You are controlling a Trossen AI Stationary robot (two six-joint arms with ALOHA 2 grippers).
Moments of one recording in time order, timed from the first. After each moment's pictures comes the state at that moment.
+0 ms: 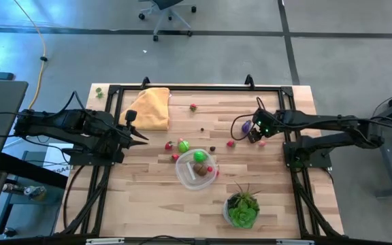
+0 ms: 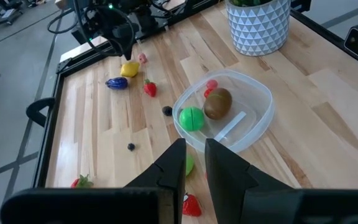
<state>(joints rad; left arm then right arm) -0.02 0.66 0.82 -0.69 -0.06 0.36 -0.35 1.05 0.58 -0.75 0.11 0.73</state>
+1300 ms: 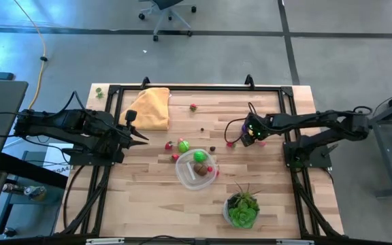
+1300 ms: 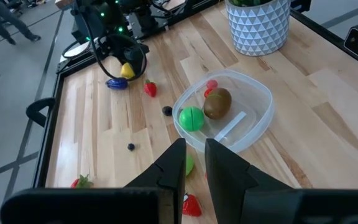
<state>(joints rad) -0.02 0.66 0.82 -0.69 -0.06 0.36 -0.35 1.29 0.51 -0.49 0.08 0.70</state>
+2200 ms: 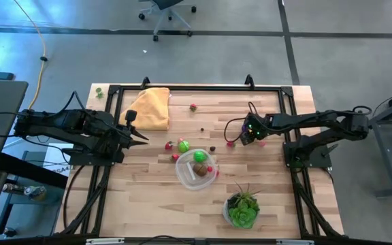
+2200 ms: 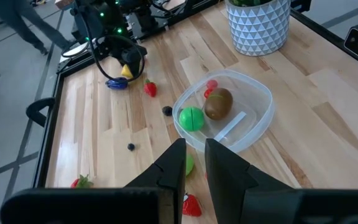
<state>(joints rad) -0.02 0.66 0.82 -0.69 -0.06 0.36 -0.35 1.30 0.51 -0.46 0.10 0.75</state>
